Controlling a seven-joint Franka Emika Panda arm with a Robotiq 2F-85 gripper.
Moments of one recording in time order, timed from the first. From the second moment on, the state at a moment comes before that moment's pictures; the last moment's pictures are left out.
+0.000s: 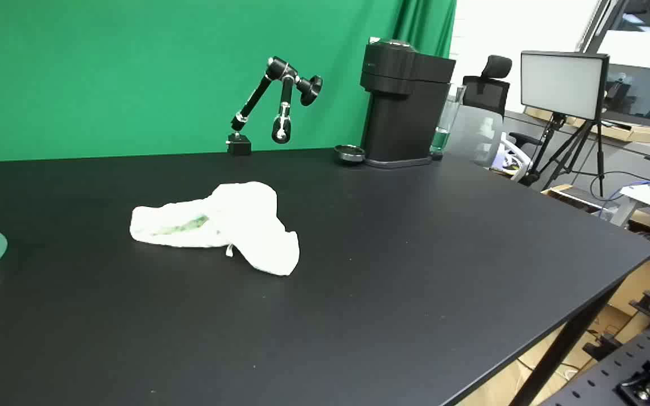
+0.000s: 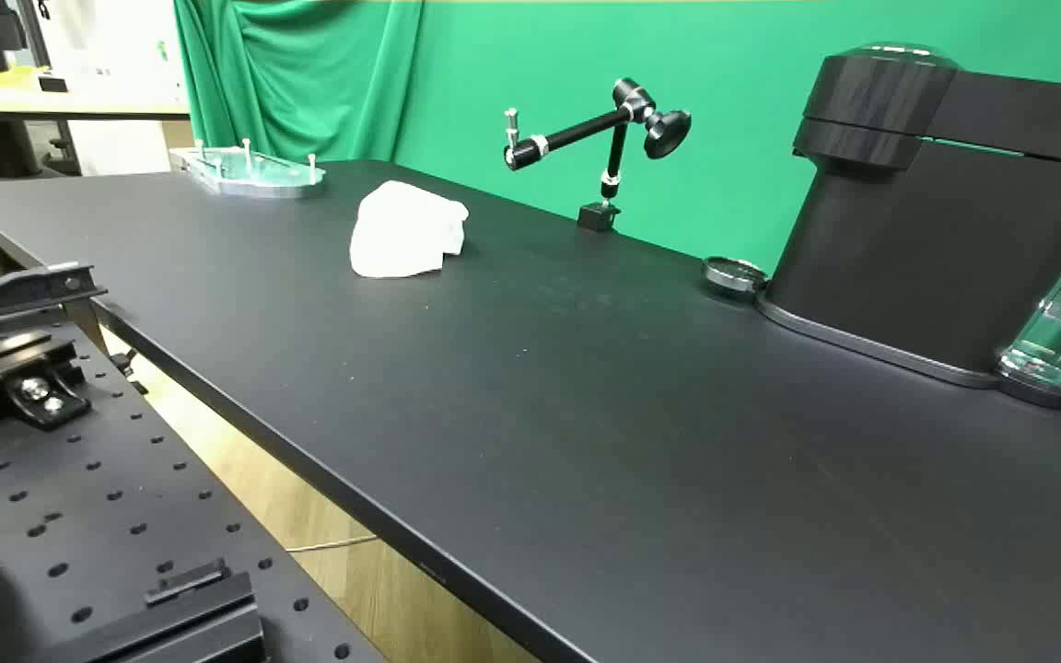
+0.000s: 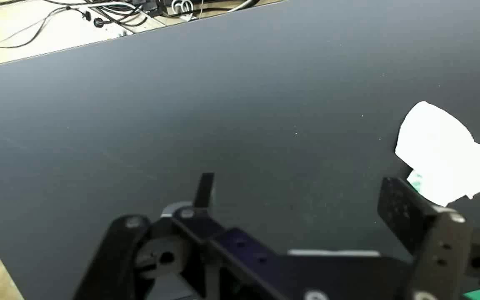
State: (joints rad) arm -0.15 -0.58 -0.27 -2.46 -0.05 1.88 -0.23
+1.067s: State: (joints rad) arm -0.15 -0.58 -0.26 -2.47 -0.05 1.90 -0.24
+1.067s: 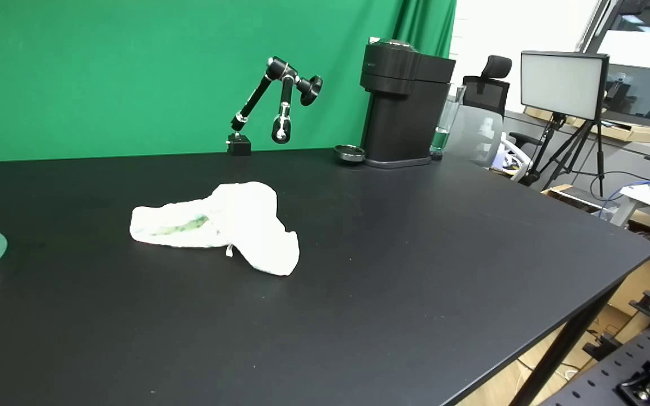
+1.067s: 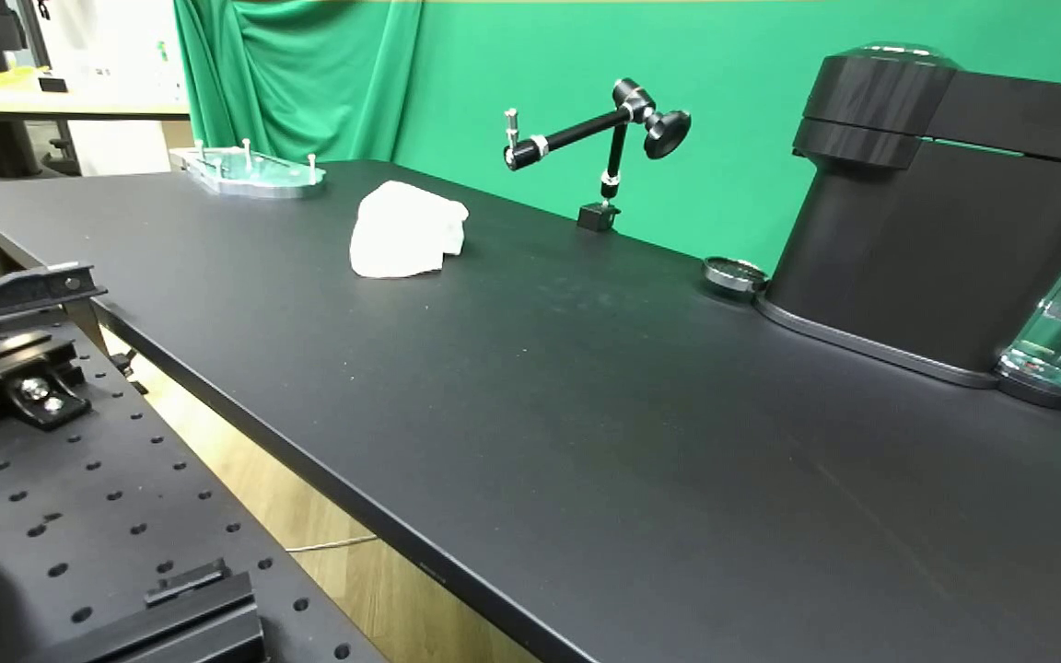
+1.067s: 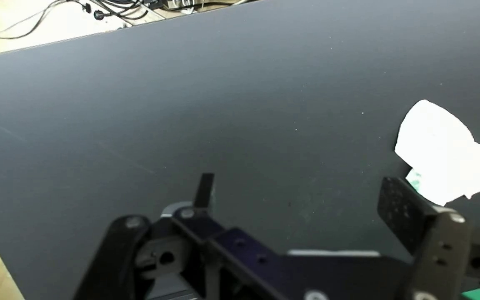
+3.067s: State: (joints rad) arm 0.28 -0.12 0.02 -2.77 0.16 2.88 -0.39
